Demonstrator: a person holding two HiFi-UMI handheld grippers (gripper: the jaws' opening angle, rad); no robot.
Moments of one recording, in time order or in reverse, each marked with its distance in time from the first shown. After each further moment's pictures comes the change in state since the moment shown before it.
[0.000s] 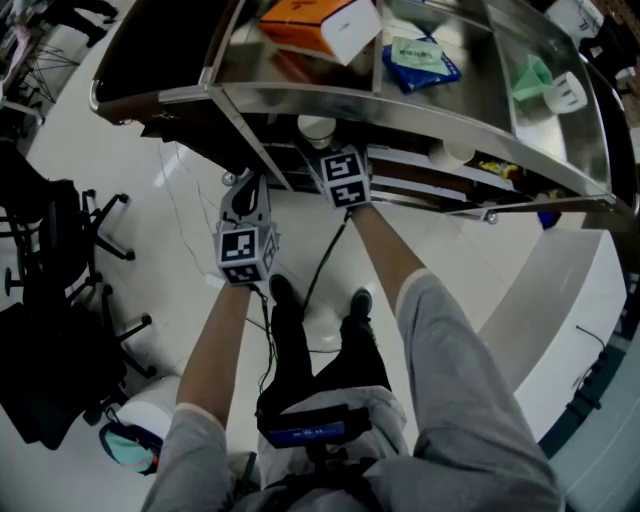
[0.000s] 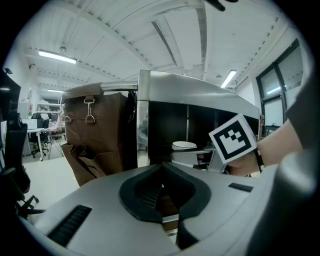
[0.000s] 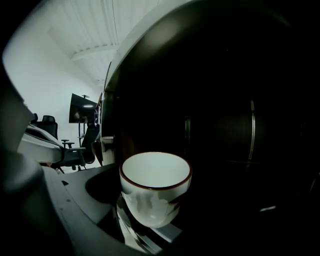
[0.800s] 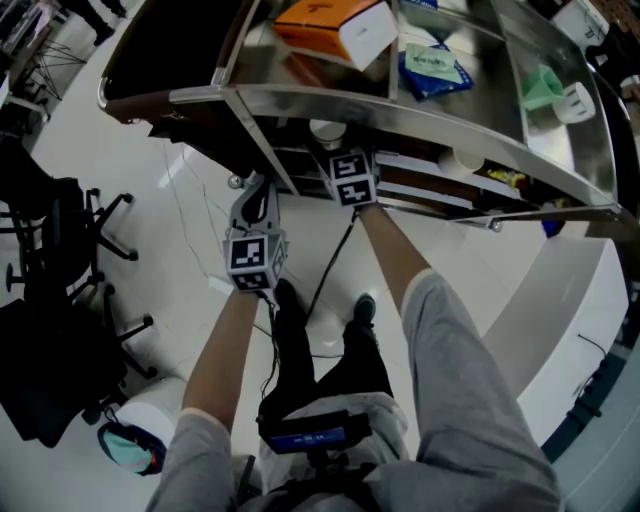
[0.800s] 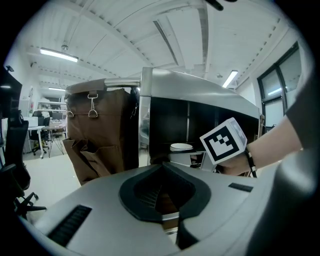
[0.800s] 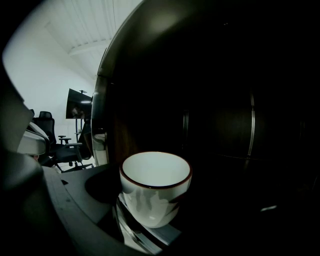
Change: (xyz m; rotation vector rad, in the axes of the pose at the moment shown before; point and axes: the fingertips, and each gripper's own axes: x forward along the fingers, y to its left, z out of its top) left arm -0.001 0.003 -0.014 -0.011 0.003 0.003; right arm 0.019 -0.009 -0.021 -0.013 0.041 -0.027
